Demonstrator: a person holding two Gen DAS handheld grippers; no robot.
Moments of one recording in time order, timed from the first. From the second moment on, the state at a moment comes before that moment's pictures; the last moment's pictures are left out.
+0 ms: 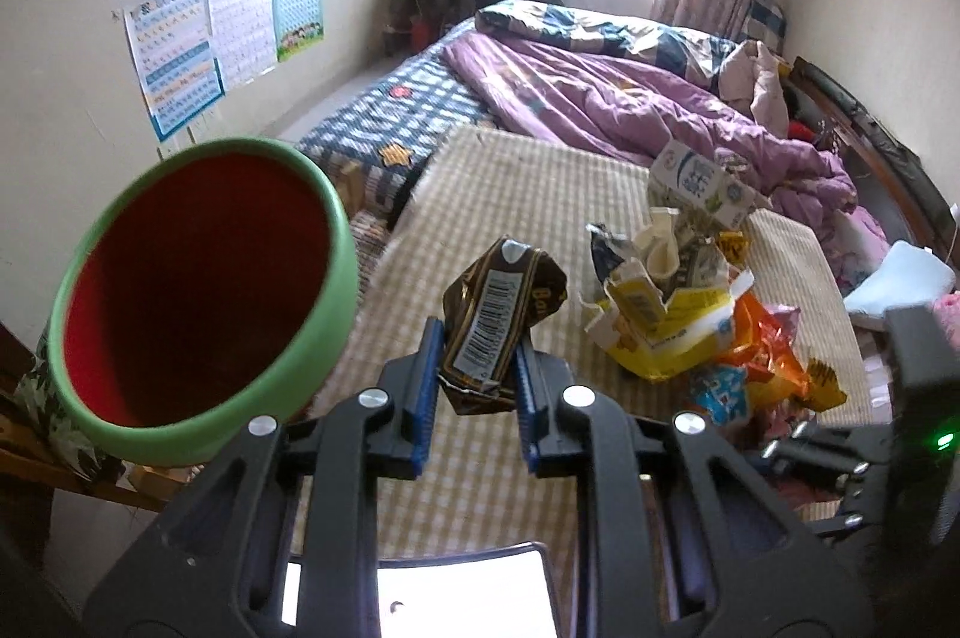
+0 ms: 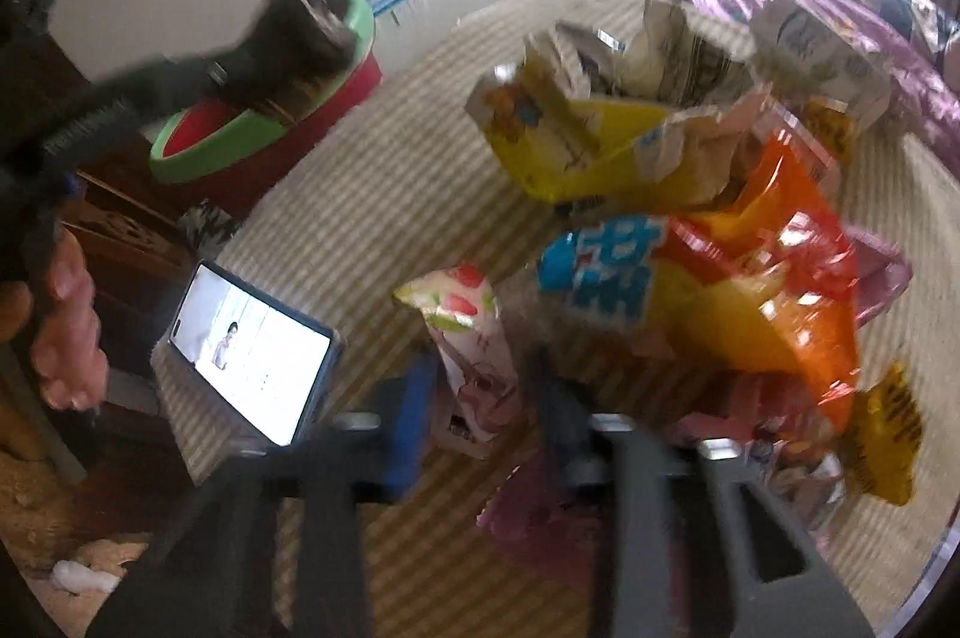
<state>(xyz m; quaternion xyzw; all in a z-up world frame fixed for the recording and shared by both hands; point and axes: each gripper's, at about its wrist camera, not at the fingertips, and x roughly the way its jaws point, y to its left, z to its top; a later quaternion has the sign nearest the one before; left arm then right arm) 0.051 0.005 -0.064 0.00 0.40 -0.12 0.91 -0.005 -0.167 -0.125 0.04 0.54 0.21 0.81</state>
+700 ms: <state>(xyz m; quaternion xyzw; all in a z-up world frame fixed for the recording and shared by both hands) 0.045 0.063 -0.012 0.02 0.33 -0.09 0.94 0.004 -0.123 -0.057 0.07 0.45 0.22 0.86</state>
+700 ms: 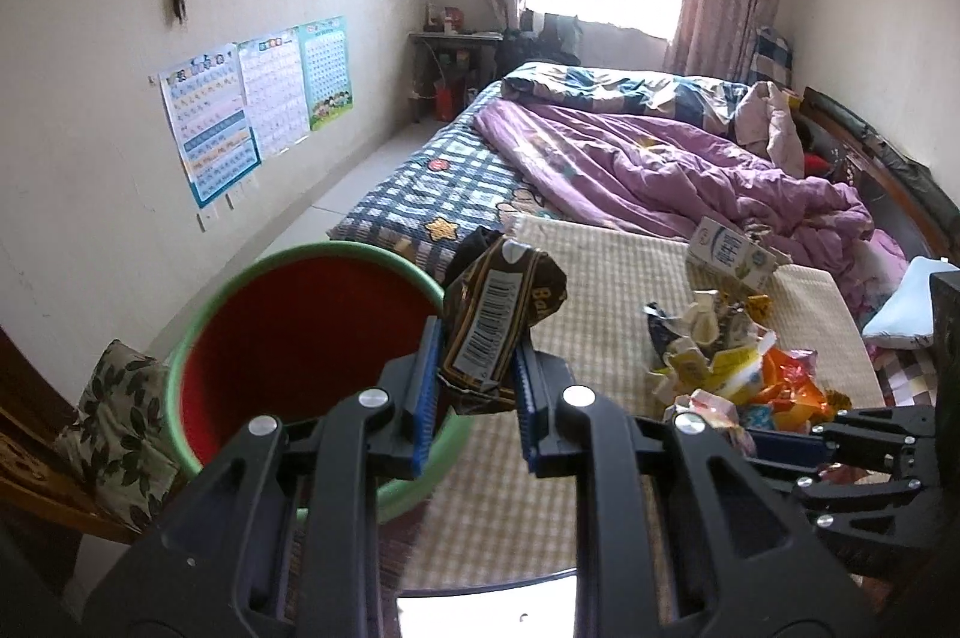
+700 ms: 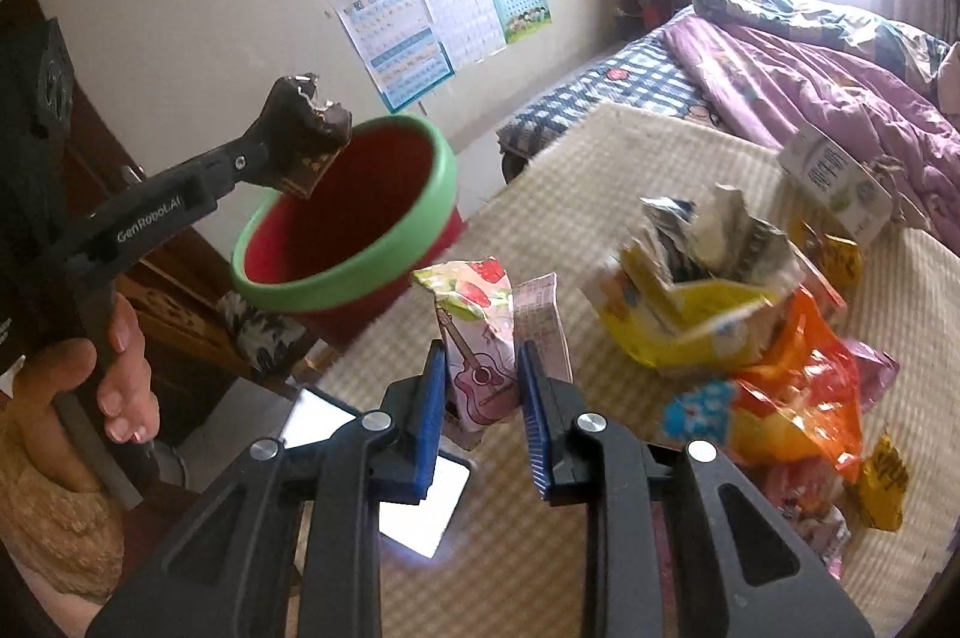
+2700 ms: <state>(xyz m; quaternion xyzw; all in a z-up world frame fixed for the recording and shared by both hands) 0.103 0.177 -0.012 0.01 0.33 -0.01 0.94 0.110 0.000 -0.060 0.11 0.44 0.19 0.87</state>
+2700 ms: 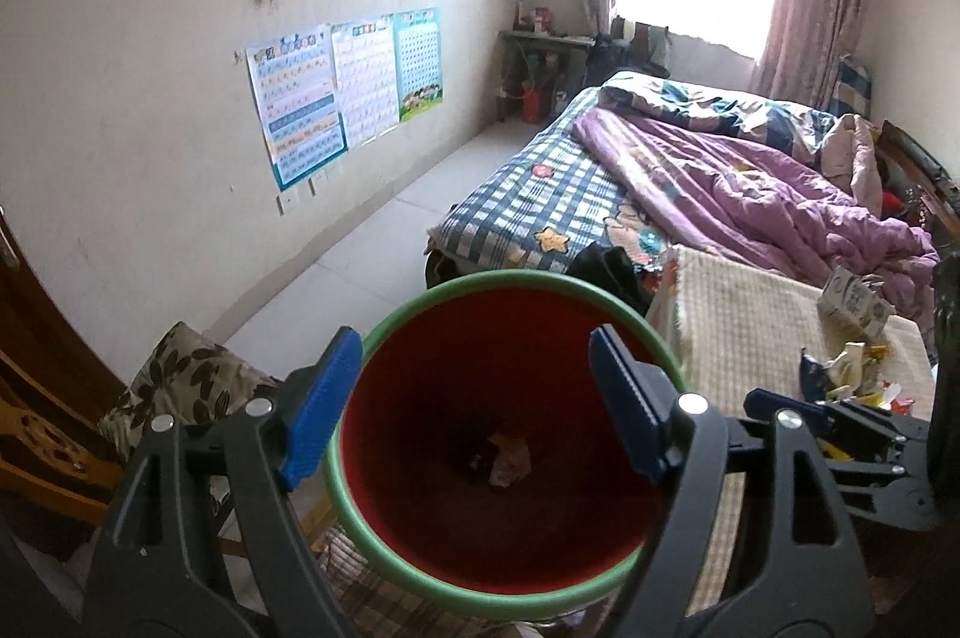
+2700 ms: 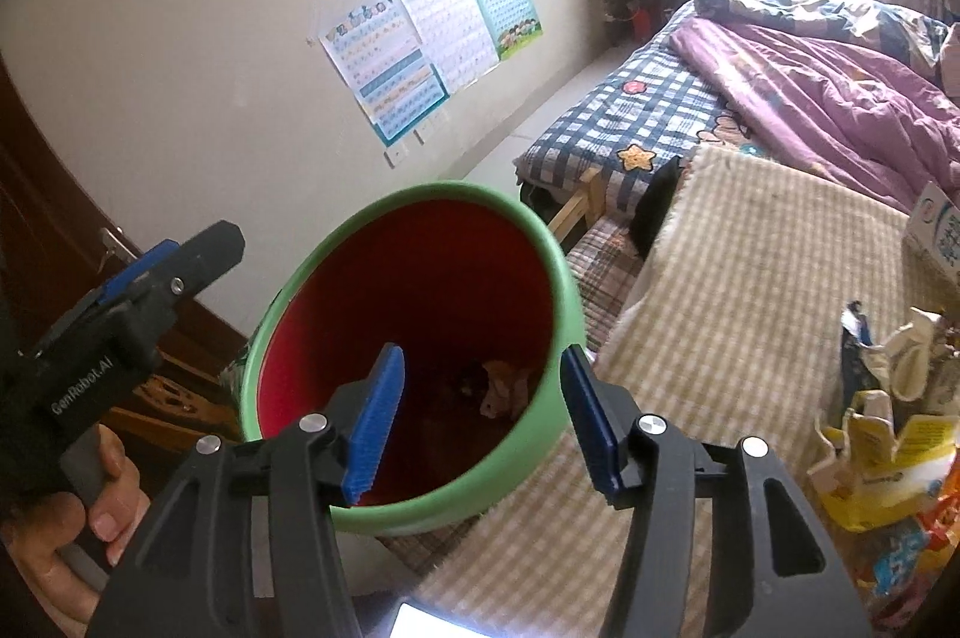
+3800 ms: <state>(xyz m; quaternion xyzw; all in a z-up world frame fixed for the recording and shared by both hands) 0.072 -0.019 -0.087 -0.02 0.44 -0.19 0.88 -0.021 -0.272 -0.081 0.18 0.42 -0.01 0.89</state>
